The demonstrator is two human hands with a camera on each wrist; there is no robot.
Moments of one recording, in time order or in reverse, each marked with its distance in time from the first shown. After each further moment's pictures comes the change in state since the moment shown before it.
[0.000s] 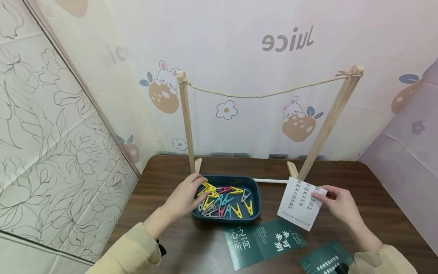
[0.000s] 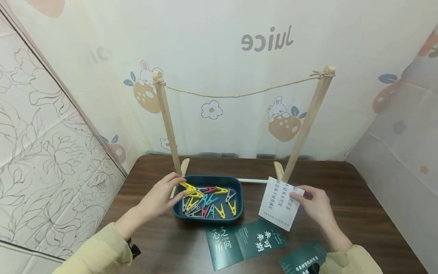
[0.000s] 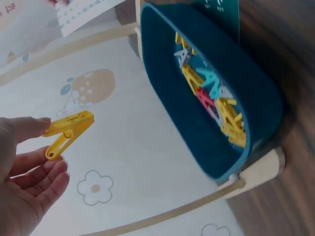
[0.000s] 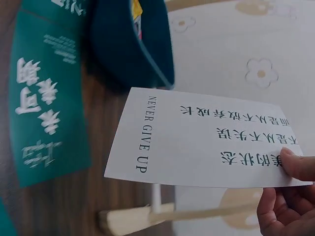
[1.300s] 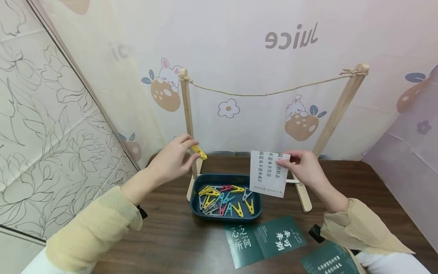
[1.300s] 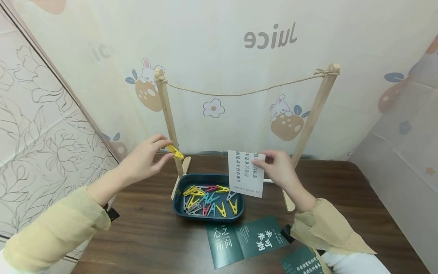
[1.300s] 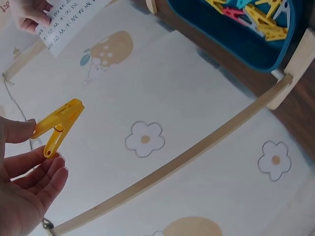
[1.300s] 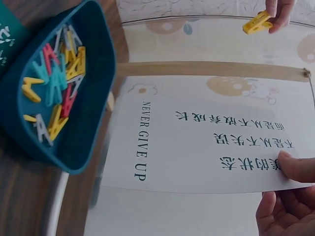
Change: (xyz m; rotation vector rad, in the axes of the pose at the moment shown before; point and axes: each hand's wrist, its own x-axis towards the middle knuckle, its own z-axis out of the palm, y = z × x) left_hand 0.051 0.004 -0.093 0.070 0.044 0.114; right_hand 0.047 -0.124 0.015 0.002 -0.078 -0.237
